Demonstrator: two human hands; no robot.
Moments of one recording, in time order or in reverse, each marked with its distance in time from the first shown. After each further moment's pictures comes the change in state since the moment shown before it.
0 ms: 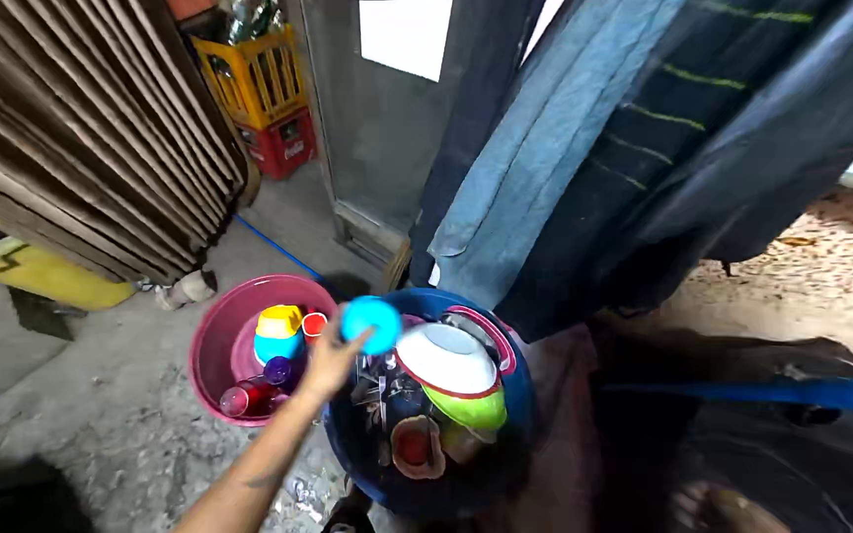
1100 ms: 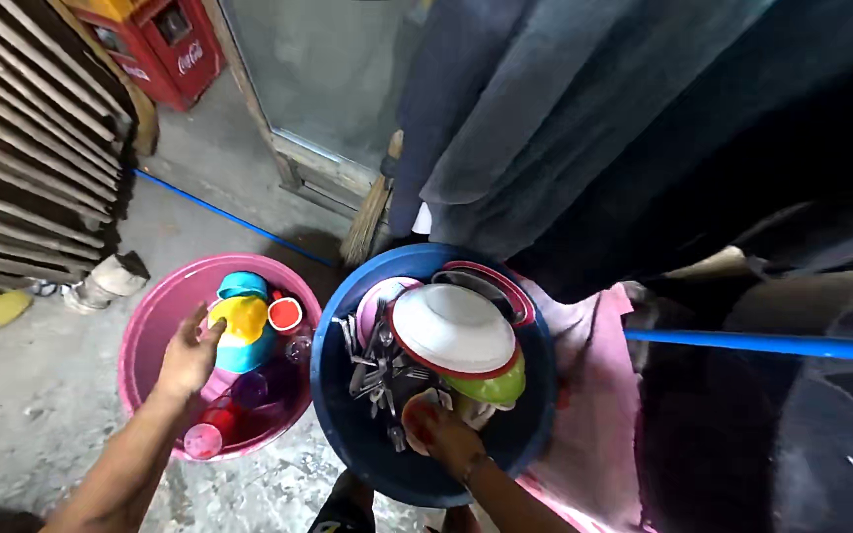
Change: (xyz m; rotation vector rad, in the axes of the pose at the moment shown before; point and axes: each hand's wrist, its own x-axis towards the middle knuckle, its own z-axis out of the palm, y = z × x) left_hand 0.116 -0.112 -0.166 0.391 0.064 -0.251; right_hand 0.010 0.130 0.329 -1.151 -0.865 -0.044
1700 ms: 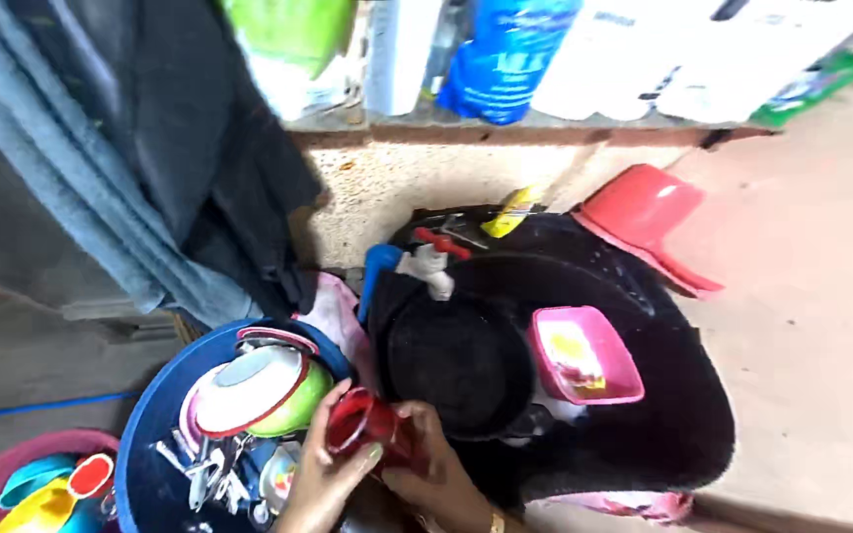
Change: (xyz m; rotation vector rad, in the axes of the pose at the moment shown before) left_hand -0.359 0.220 0.293 -0.431 -0.879 0.570; right_hand -0.307 0.119 -0.065 1.401 0.992 -0.579
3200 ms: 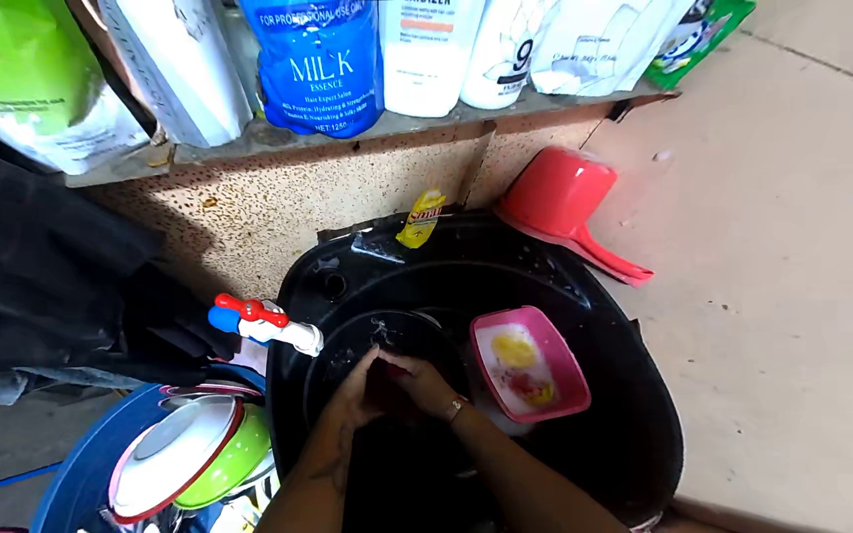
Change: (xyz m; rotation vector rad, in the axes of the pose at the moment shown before) left_hand 0.199 -0.091 0.167 -0.400 -0.120 -0.928; right_hand 0.107 0.041 -0.215 -0.590 -0.008 0.400
